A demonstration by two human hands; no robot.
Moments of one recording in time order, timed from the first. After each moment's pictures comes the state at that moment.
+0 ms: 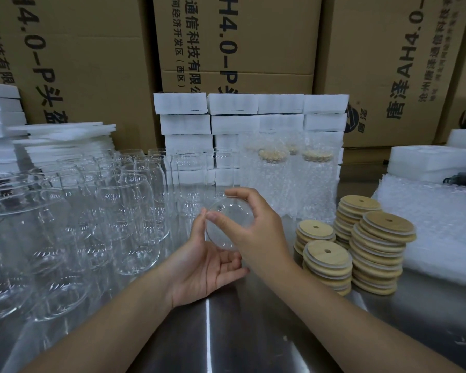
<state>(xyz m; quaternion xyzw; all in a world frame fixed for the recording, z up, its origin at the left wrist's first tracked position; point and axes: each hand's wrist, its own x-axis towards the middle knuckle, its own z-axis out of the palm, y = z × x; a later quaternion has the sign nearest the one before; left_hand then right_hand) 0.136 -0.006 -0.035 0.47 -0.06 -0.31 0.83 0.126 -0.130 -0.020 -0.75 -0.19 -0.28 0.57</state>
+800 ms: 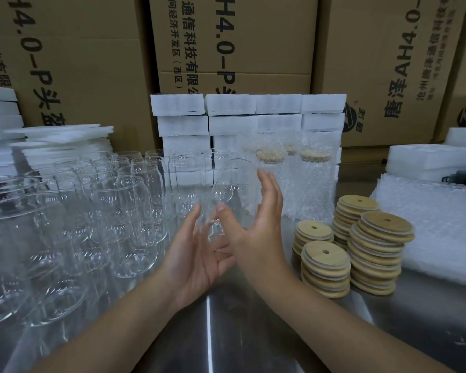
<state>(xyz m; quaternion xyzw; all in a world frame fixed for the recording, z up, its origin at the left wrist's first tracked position) 0.140 -0.008 -0.038 0.40 -0.16 -0.21 0.88 0.115 -0.119 -0.019 -0.70 -0.15 -0.33 0.61</state>
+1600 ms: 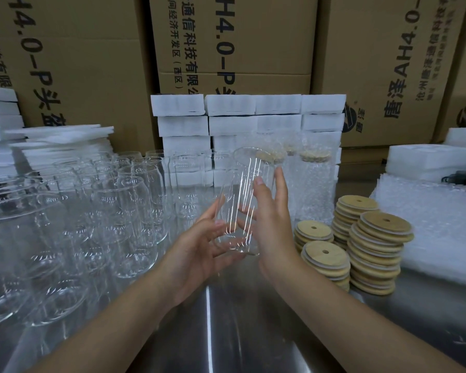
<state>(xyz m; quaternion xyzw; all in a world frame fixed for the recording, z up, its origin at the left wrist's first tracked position) 0.145 -0.005 -0.038 0.52 -0.21 -0.14 0.81 0.133 -0.134 -0.009 -0.57 -0.10 -0.21 0.79</state>
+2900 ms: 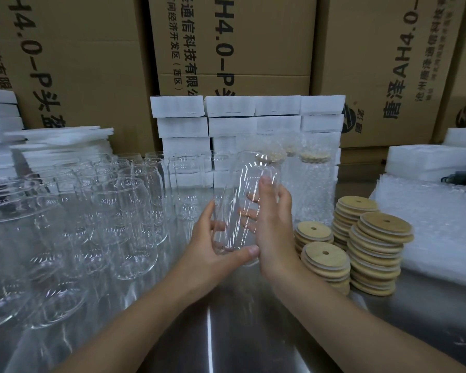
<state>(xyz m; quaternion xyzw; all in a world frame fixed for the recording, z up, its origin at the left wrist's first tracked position) 0.126 -0.014 -0.040 0.78 -0.21 0.06 0.59 0.130 -0.133 -0.007 -0.61 -0.05 -0.21 0.76</state>
